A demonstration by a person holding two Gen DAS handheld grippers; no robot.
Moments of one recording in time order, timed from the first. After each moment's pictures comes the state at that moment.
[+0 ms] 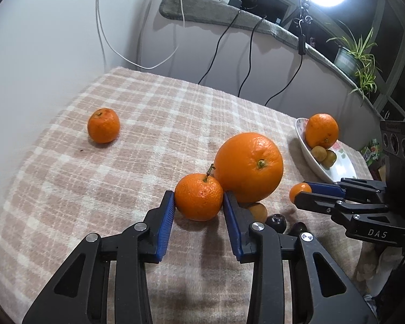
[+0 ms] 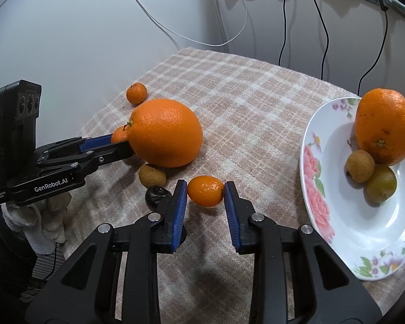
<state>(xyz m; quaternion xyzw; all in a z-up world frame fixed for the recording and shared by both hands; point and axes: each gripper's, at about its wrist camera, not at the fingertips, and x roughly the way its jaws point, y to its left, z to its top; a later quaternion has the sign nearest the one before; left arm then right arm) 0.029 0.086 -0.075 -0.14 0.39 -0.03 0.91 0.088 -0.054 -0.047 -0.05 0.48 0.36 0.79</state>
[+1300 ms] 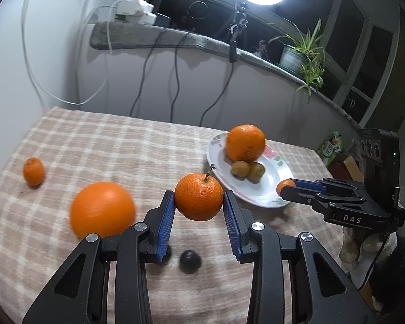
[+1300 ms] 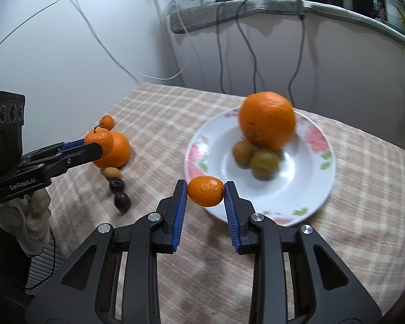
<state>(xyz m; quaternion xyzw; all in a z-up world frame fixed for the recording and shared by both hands) 0.038 -0.004 -0.026 -0.11 0.35 -0.13 0.92 0.088 -0.182 -0.003 -0.02 0.44 0.28 0.85</state>
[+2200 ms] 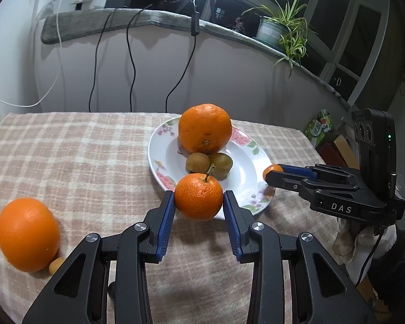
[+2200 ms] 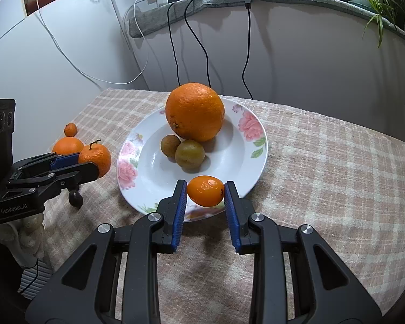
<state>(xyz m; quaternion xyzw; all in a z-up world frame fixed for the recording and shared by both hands) 0.073 -0.074 -0.042 -0.08 0.38 -0.18 0.90 0.111 -0.236 -0.020 -0.01 0.45 0.22 0.86</state>
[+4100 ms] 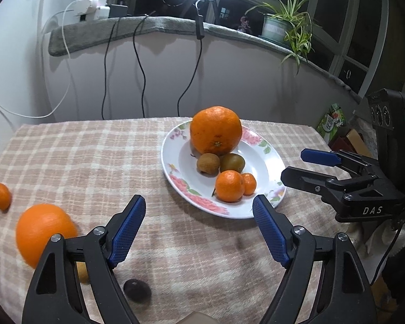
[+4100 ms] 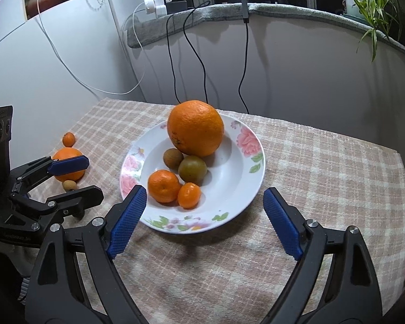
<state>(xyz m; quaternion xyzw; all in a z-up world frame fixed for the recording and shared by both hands) 0.066 -0.072 -0.035 -0.05 0.37 -0.15 0.92 0.105 -0.229 -0.003 -0.01 0.42 0.22 0.88</state>
